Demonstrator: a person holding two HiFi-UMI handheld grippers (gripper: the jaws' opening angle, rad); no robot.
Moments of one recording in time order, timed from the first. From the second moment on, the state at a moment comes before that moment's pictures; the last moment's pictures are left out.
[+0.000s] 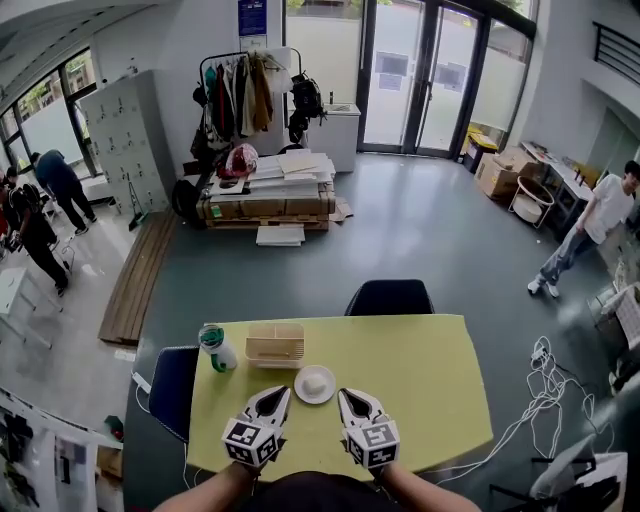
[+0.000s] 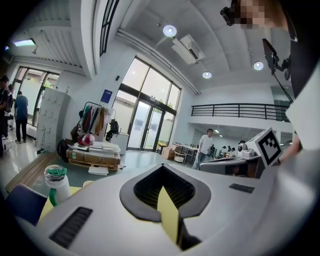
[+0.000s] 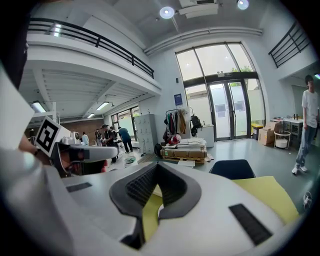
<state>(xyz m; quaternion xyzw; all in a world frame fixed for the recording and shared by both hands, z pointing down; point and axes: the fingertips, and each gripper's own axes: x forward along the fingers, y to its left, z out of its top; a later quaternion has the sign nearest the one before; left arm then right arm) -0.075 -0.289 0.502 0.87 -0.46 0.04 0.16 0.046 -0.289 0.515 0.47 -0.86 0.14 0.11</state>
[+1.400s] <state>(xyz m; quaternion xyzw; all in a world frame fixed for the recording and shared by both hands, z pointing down) -0.080 -0.286 0.509 0.87 -0.46 0.03 0.18 0.031 -0.288 0.511 0.47 -0.86 0.14 0.11</state>
